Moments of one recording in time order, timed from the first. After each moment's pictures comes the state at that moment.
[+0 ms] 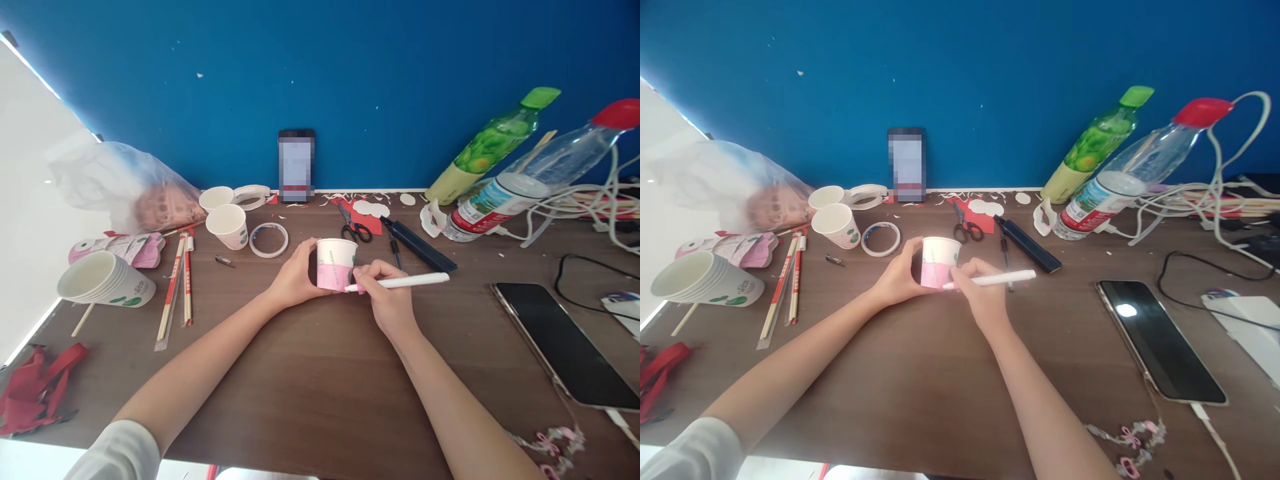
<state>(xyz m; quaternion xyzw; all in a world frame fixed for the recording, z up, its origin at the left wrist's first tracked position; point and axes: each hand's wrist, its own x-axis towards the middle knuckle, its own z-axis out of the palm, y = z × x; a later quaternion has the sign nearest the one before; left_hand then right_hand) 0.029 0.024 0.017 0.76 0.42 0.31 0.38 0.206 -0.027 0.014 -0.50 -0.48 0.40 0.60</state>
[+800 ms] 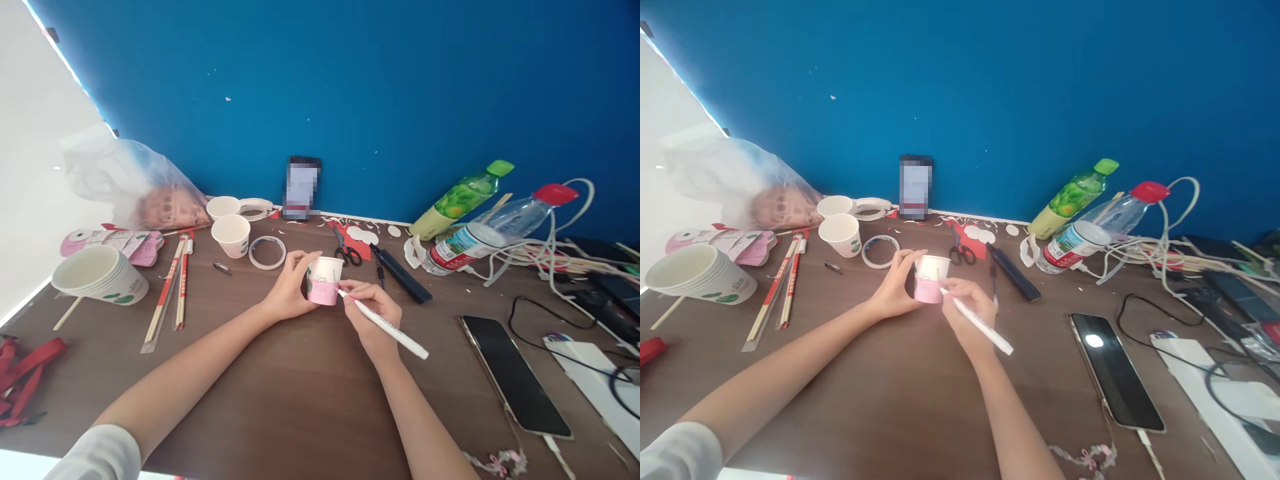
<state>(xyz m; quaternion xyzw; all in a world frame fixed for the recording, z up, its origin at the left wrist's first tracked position) 0.029 0.022 0.008 0.78 0.37 0.41 0.29 0.200 -0.038 0.029 -0.48 -0.55 0.30 0.61</state>
